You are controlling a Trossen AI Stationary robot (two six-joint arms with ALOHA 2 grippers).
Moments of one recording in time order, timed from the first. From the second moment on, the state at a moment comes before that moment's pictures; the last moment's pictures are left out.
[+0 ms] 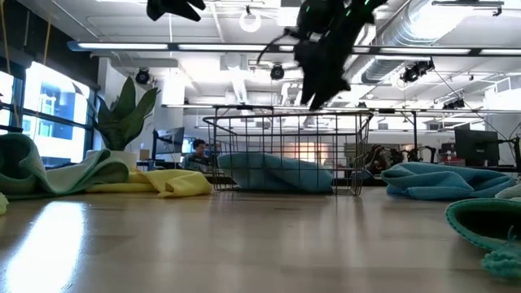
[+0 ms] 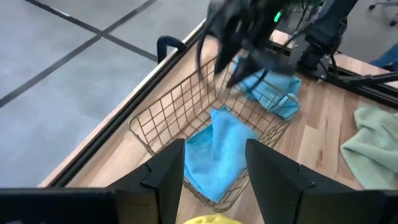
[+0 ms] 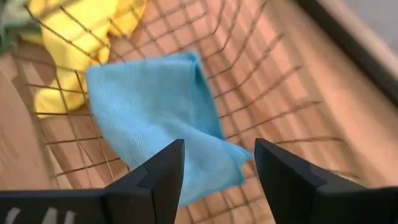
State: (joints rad) left arm 0.43 1.14 1.37 -0.82 -0.10 -0.18; right arm -0.43 1.64 1.45 -0.85 -0.03 0.23
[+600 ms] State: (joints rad) left arm 0.35 1.14 1.37 -0.90 -0.08 -0.13; right arm 0.00 1.40 1.27 -0.95 0.12 0.94
